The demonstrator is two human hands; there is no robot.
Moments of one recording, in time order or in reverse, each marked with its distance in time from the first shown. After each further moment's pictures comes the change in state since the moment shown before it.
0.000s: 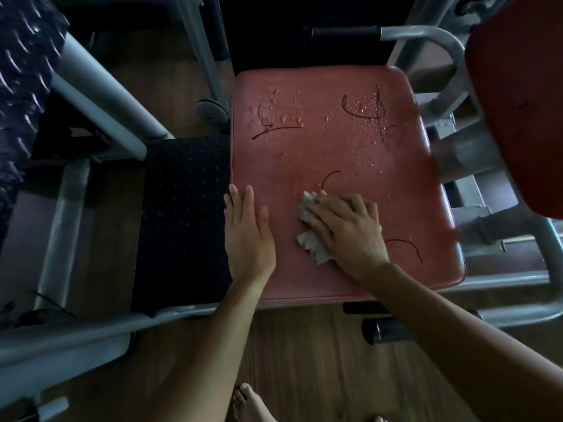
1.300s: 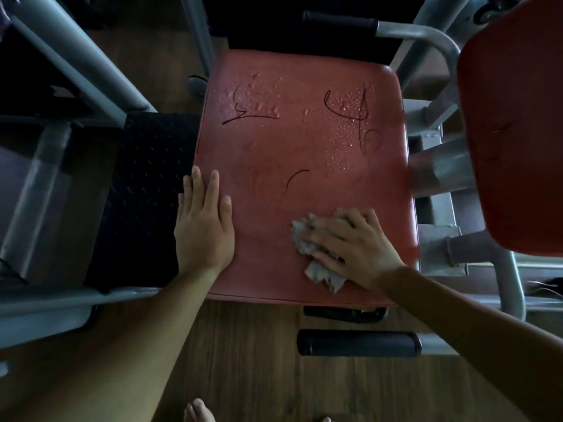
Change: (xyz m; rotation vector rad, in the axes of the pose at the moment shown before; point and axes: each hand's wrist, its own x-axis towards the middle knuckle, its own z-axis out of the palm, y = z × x) left_hand 0.002 -0.001 0.017 0.319 0.141 0.067; right_hand -0.023 0.098 -0.018 -0.006 -0.034 -0.480
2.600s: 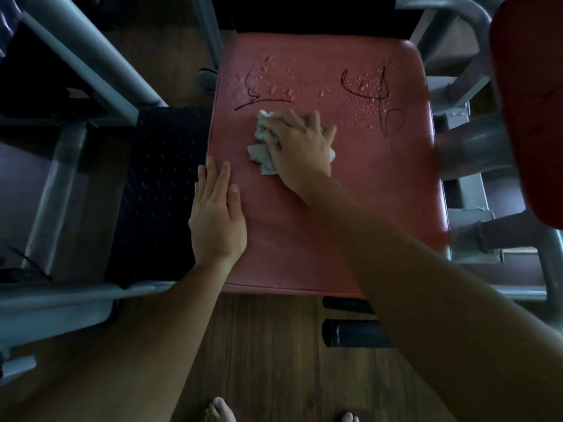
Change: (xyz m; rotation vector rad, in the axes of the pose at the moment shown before) left_hand -0.002 -0.004 0.001 -0.215 0.038 -0.035; right_hand 0.176 -0.023 0.047 0.073 0.015 0.602
